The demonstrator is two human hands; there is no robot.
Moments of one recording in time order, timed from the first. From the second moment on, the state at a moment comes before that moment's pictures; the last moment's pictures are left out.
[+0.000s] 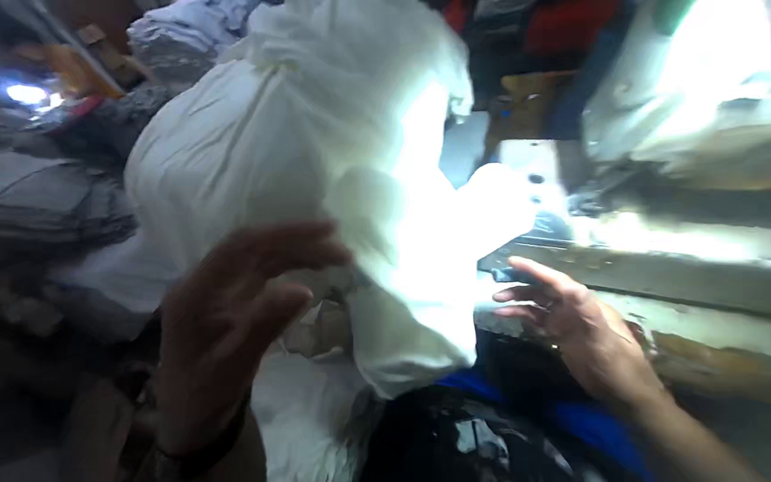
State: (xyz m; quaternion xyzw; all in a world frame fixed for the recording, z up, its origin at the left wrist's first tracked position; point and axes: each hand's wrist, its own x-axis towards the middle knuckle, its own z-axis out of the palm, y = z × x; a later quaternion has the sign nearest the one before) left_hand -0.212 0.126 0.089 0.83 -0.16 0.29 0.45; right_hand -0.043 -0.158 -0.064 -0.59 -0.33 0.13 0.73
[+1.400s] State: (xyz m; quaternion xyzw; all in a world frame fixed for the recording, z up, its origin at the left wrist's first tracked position) left_hand -0.051 -0.055 0.001 0.87 -0.28 0.06 0.41; right_hand -0.075 -0.259 -0.077 -0.62 -0.23 0.06 0.74
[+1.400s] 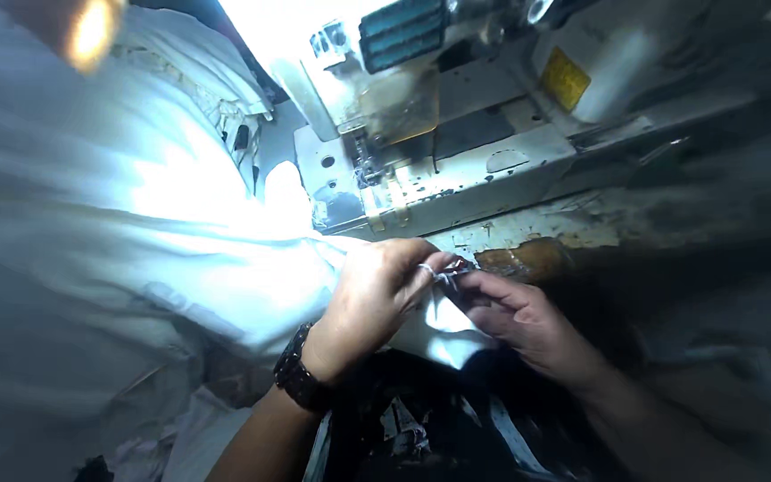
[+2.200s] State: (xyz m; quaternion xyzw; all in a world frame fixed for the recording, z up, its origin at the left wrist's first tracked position) left_hand -0.107 -0.048 -0.046 0.87 -0.15 0.17 0.45; right_hand -0.084 -0.229 -0.062 -0.58 -0.25 -0.04 0.77
